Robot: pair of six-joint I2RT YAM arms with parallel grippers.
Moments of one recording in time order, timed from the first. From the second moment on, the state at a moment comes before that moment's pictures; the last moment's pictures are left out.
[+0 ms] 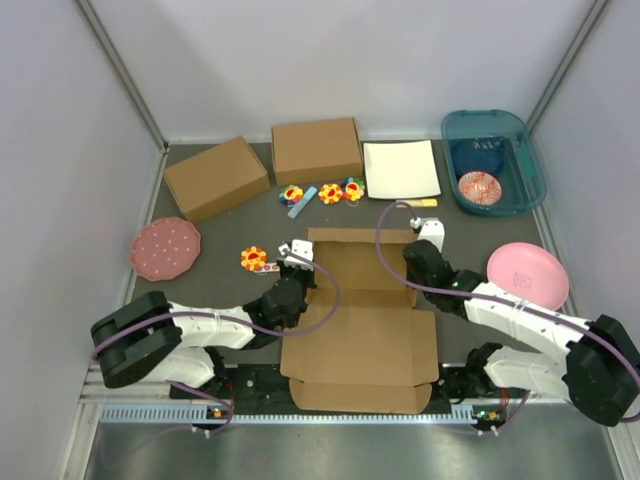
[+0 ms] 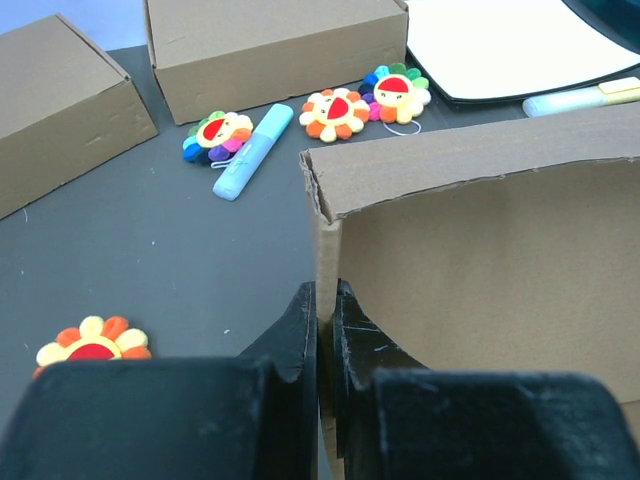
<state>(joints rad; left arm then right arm) -1.06 1.33 0.36 0.88 -0.84 -0.06 0.71 1.10 0.56 -0.25 0.49 0.47</state>
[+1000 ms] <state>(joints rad) -0.98 1.74 0.45 1.42 -0.88 0.12 0.74 1.24 0.30 0.59 0.74 0.24</state>
